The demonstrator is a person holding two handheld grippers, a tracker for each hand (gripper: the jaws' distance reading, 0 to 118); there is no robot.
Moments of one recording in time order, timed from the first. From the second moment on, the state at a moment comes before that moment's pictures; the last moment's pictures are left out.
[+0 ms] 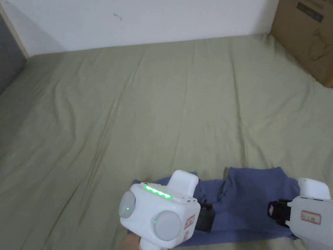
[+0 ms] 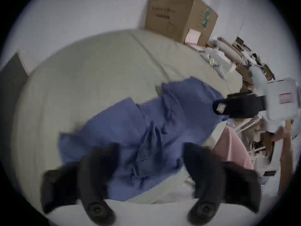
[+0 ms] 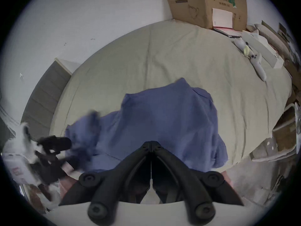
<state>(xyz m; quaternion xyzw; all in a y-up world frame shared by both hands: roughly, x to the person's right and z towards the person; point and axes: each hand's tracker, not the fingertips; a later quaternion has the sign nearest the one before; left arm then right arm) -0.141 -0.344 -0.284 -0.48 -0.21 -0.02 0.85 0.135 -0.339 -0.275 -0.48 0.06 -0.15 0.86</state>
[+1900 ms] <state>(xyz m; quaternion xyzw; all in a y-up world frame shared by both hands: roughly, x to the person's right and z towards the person) -0.152 -0.385 -0.283 -0.53 -0.27 0.25 0.76 0.143 -0.332 -0.267 -0.49 0.05 -0.16 0.85</state>
